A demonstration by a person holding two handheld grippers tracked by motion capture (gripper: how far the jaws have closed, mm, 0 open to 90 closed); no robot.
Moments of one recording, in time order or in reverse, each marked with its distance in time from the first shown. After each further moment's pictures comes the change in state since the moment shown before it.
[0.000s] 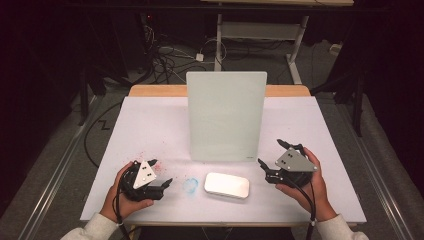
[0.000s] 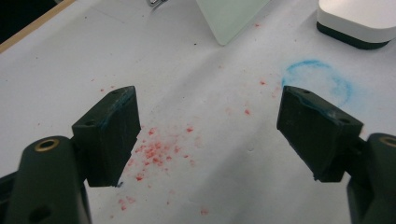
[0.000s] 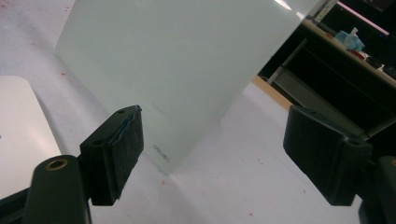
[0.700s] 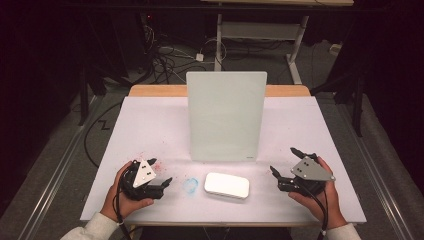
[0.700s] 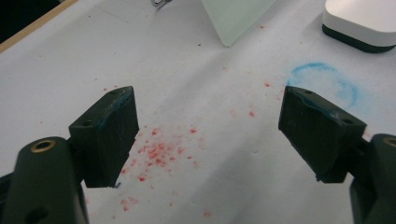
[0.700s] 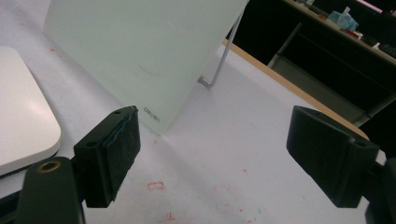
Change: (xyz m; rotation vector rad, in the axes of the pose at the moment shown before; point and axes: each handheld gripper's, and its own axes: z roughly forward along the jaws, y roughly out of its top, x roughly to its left) left arm 0.002 0.000 0.001 -0.006 0.006 -0.017; right arm -0.009 -0.039 -0.017 0.003 -0.015 0.072
